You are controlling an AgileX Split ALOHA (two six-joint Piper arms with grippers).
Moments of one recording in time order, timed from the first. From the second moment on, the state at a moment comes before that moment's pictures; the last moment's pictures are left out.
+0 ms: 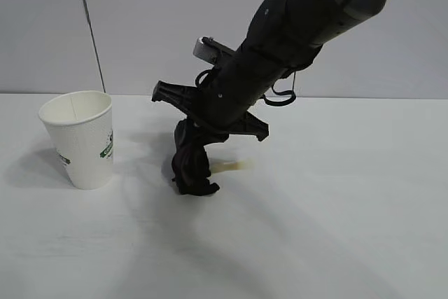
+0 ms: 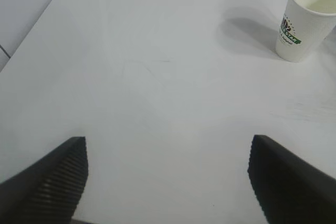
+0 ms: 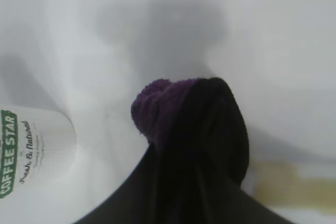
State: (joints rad) left arm 0.10 0.03 -0.48 0.06 1.13 0.01; right arm 0.51 2.21 -1.51 0.51 0.35 -0.04
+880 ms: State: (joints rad) left arm 0.10 0.03 -0.48 0.06 1.13 0.01; right arm 0.45 2.24 -1.51 0.42 0.44 0.03
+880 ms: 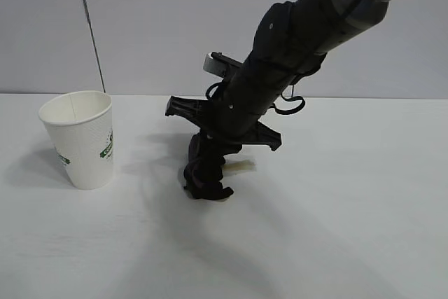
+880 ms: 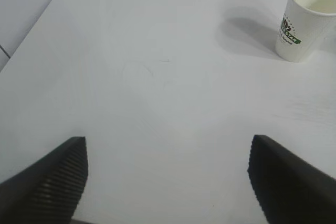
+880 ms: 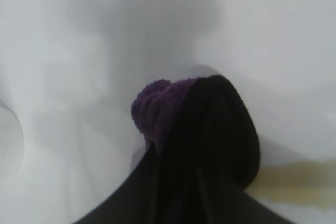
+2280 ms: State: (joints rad) left arm 0.10 0.03 -0.48 0.06 1.13 0.01; right arm 0.27 2.20 -1.53 0.28 0.91 -0.03
